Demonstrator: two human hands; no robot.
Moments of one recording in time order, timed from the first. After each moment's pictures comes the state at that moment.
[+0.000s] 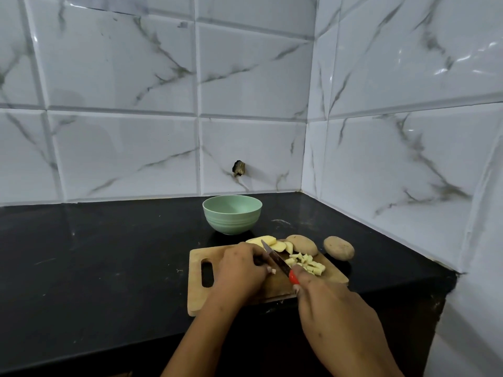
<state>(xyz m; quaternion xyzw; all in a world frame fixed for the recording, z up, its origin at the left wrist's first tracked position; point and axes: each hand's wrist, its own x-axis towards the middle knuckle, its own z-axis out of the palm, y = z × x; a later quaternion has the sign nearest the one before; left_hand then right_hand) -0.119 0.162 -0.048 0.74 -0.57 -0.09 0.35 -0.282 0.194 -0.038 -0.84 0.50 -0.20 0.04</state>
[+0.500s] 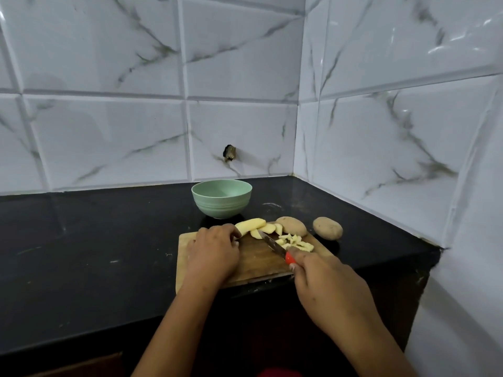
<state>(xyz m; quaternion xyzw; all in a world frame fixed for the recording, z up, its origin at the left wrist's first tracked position) -0.102 0.164 -0.058 0.80 -0.54 0.04 0.27 -0.295 0.179 -0.048 -0.84 0.48 -0.25 0.01</state>
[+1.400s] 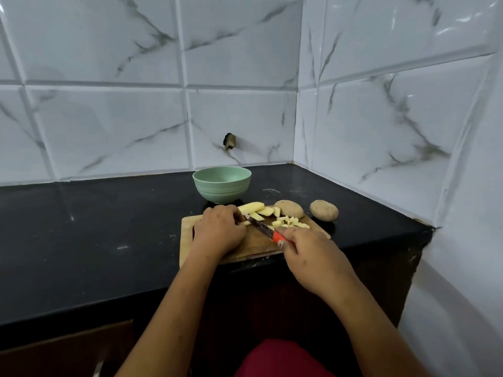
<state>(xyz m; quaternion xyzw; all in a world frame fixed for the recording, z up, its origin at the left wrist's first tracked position) -0.109 0.165 -0.048 0.79 -0.55 -0.01 0.27 -0.288 0.168 -0.049 -0.84 0.46 -0.25 0.11</state>
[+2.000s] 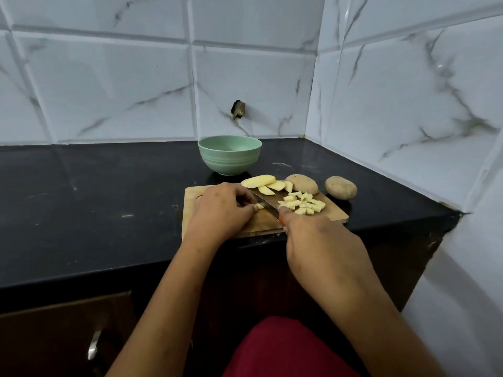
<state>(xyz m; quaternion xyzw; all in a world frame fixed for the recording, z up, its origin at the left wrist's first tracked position) -0.106 0.182 -0.056 0.75 -0.57 -0.03 0.34 -0.275 0.193 -0.048 -0.87 0.46 -0.15 -0.01</state>
